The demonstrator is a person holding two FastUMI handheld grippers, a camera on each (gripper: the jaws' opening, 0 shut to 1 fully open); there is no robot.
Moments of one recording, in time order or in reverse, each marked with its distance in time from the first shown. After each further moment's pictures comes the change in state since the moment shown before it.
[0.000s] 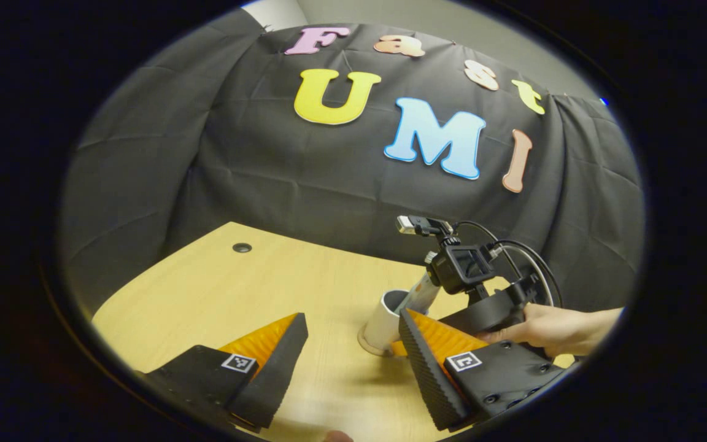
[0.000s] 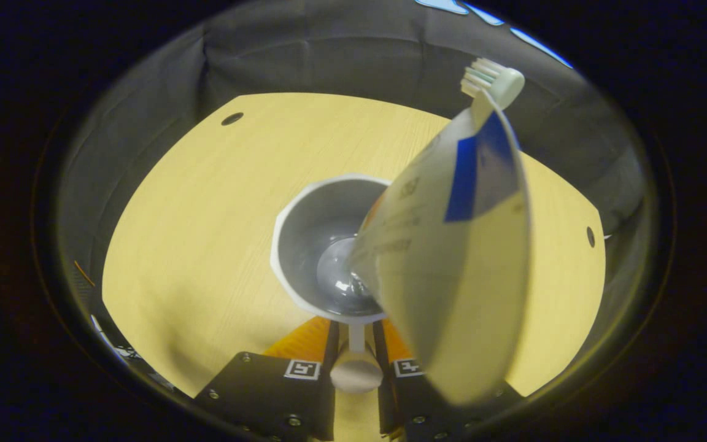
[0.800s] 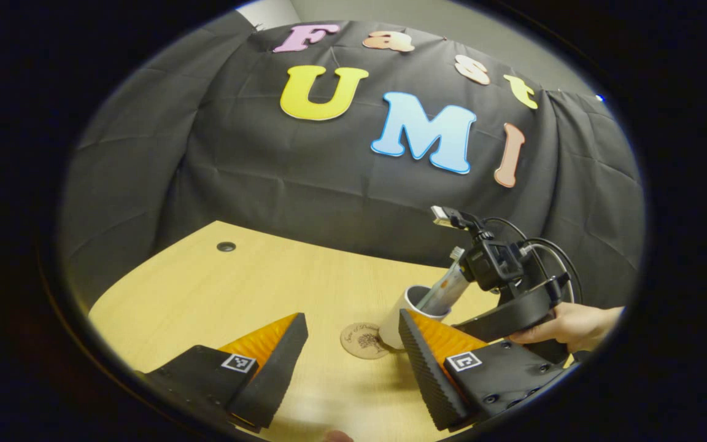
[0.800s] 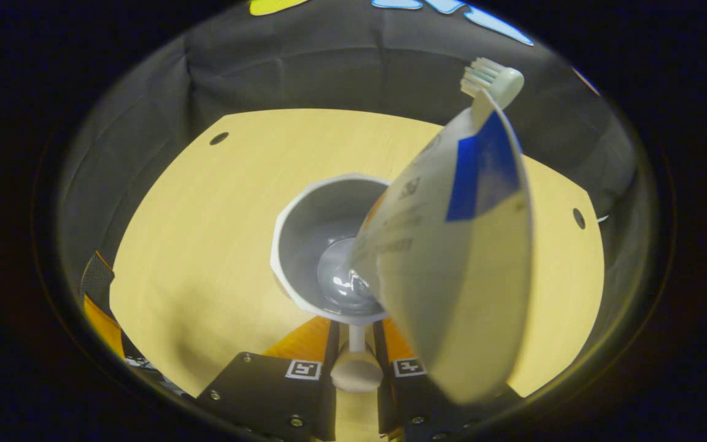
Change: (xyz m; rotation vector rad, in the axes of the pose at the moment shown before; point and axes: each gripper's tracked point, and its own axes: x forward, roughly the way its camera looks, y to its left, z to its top) left arm 0.015 -0.025 -0.006 0.014 0.012 -0.022; right arm -0.030 -0.045 -0.023 0.063 -0.045 0.022
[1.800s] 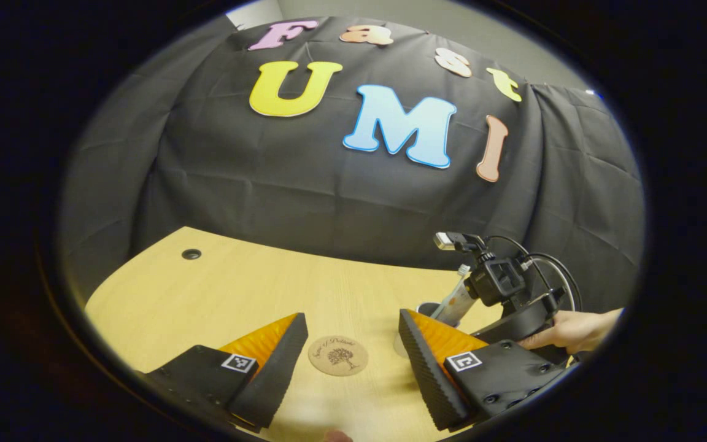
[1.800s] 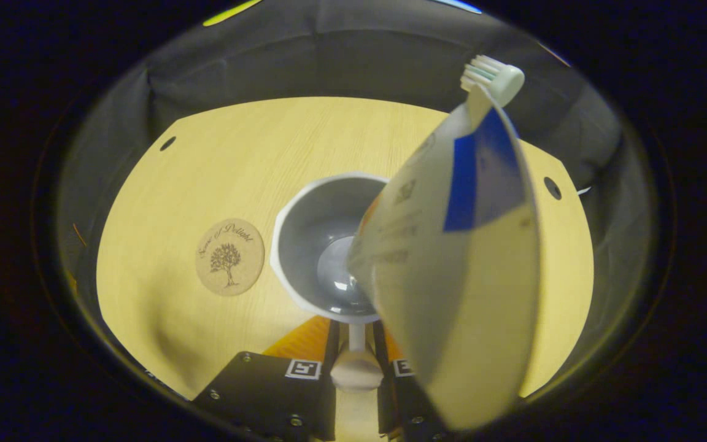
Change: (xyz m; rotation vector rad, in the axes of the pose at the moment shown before) left arm 0.052 -0.050 0.003 0.032 0.012 -0.094; right arm 0.008 -0.095 -0.025 0.118 0.056 -0.103
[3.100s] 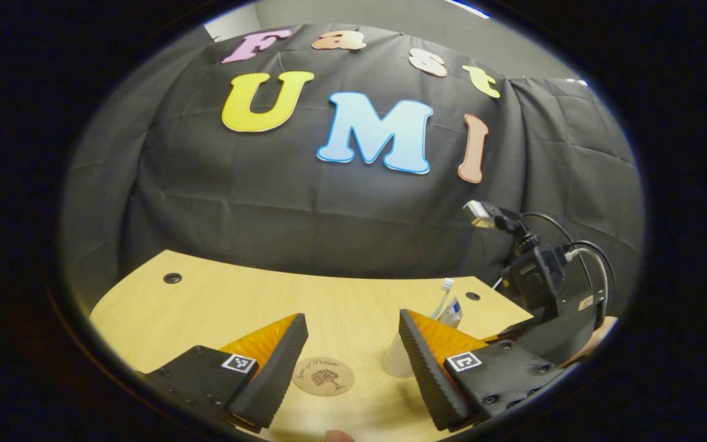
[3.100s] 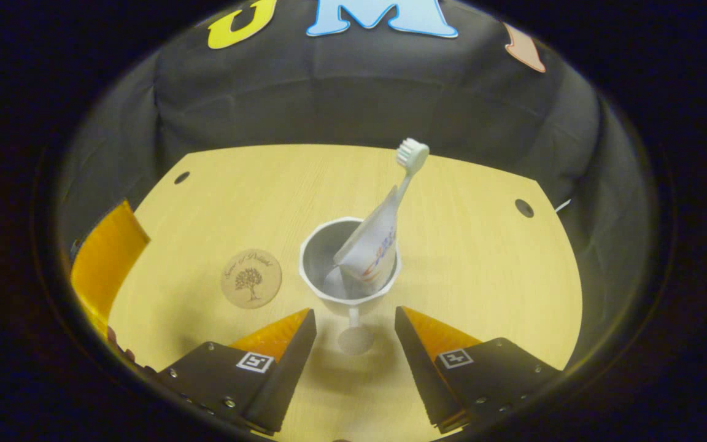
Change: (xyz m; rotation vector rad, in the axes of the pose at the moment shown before) left arm 0.026 -0.031 0.020 0.077 -0.054 -0.051; right arm -0.043 0.000 0.010 0.015 -0.193 -0.028
